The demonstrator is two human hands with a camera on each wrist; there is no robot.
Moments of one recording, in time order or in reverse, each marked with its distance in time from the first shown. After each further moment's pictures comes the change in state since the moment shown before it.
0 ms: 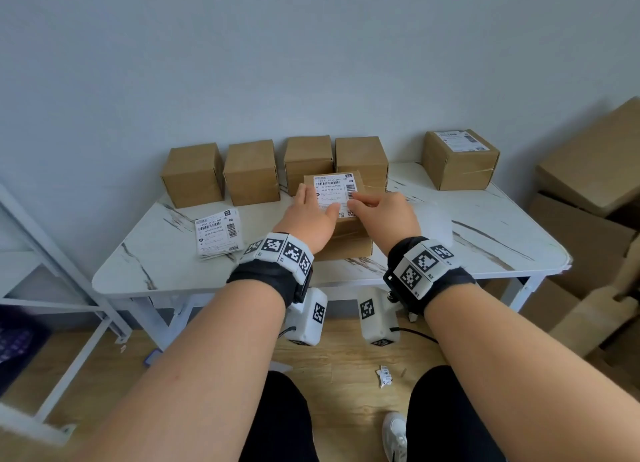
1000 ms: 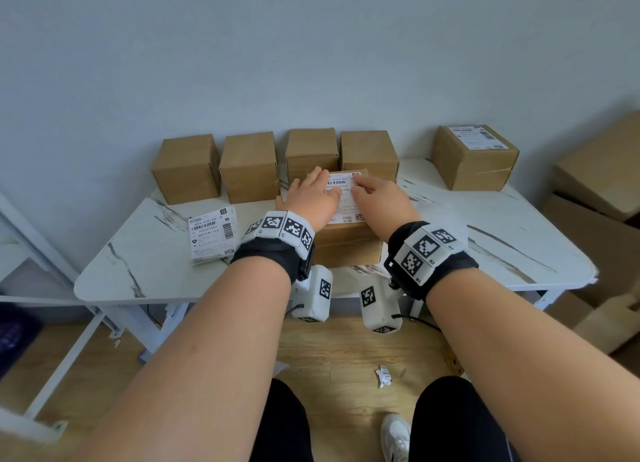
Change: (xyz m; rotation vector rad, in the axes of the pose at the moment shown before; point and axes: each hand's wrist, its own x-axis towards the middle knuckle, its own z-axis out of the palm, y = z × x) left_hand 0.046 -0.001 -0.009 0.075 -0.071 0.016; right_hand 0.048 -0.001 0.021 -0.168 -0.110 -0.037
